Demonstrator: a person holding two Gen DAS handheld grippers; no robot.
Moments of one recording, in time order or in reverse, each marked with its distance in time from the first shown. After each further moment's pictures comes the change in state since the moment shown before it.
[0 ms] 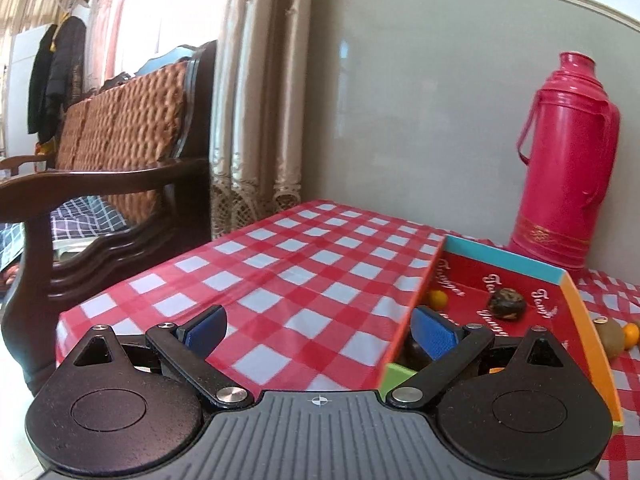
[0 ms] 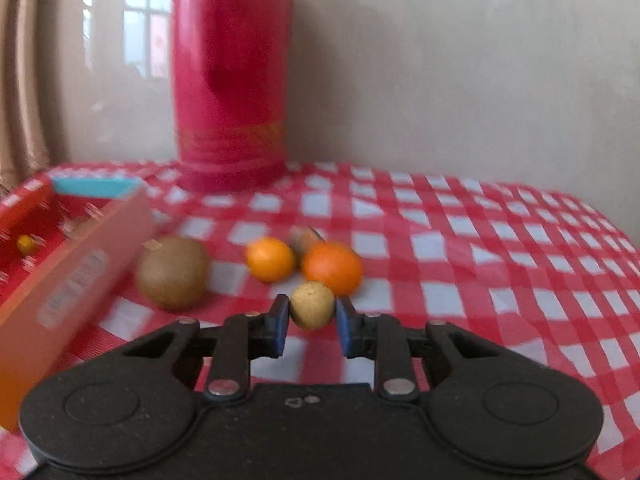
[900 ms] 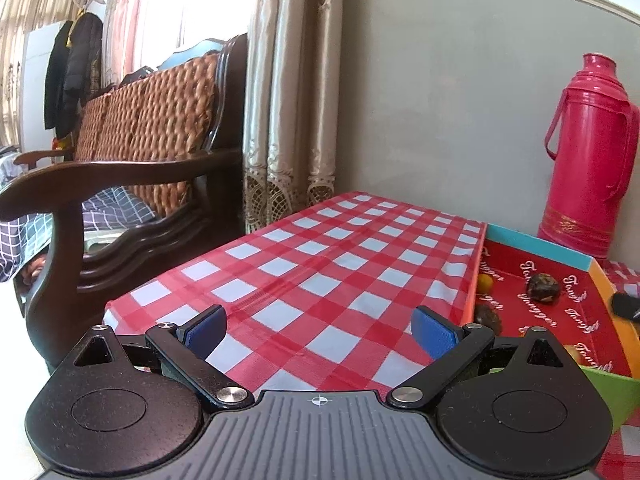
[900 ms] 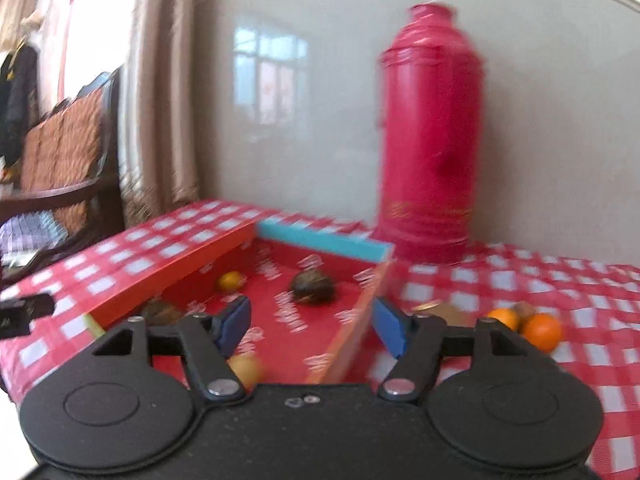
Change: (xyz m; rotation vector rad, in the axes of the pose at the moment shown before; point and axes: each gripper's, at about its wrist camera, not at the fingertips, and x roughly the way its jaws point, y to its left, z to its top) left arm -0.010 0.042 -0.008 0.007 0.014 0.032; right arm -0.062 0.115 0.002 -0.108 -0.175 0.269
